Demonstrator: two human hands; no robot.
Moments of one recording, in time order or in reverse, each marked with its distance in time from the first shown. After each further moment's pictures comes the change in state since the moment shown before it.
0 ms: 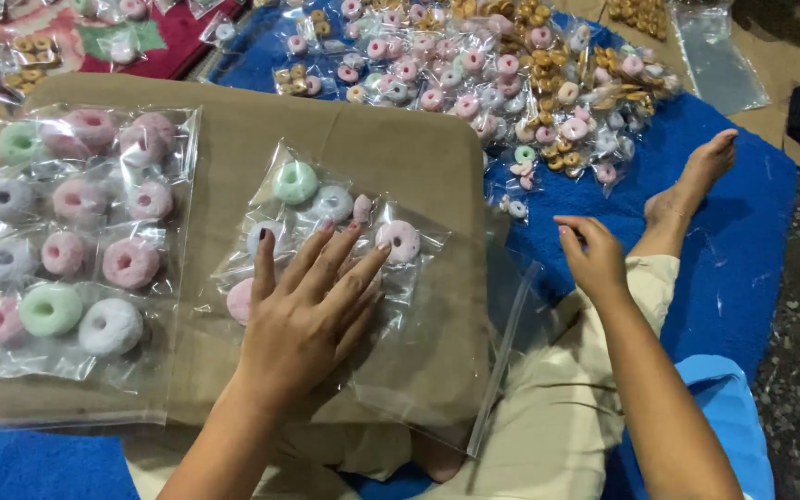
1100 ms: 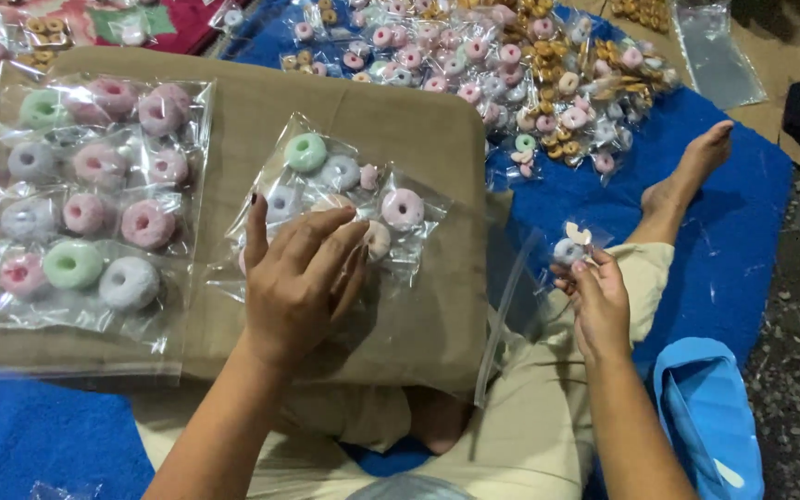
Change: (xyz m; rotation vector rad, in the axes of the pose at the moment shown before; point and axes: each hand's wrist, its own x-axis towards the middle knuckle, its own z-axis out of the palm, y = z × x) left_hand -0.006 -0.003 -0.003 -0.022 0.310 0.055; right_hand -0.103 -0.059 -0.005 0.953 0.199 0.459
